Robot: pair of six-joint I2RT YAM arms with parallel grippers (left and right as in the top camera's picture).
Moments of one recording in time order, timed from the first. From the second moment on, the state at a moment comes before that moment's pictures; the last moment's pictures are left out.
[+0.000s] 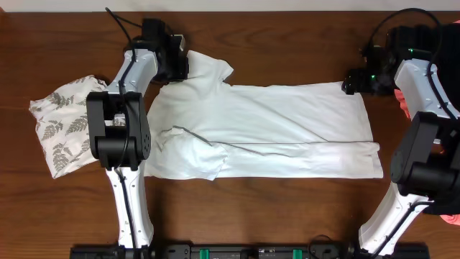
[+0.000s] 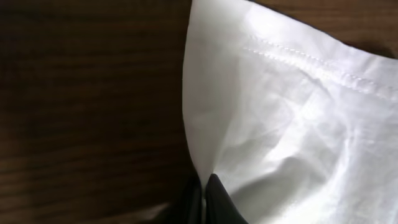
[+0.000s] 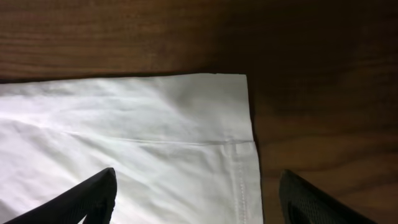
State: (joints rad) left arm -0.03 2.37 1.84 -0.69 0.31 0.01; right arm -0.19 2.08 1.61 -0.83 -0.18 -0.14
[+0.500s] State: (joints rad) left arm -0.03 2.14 1.84 -0.80 0.30 0.01; right arm -0.19 2.08 1.61 -0.85 -0.18 -0.14
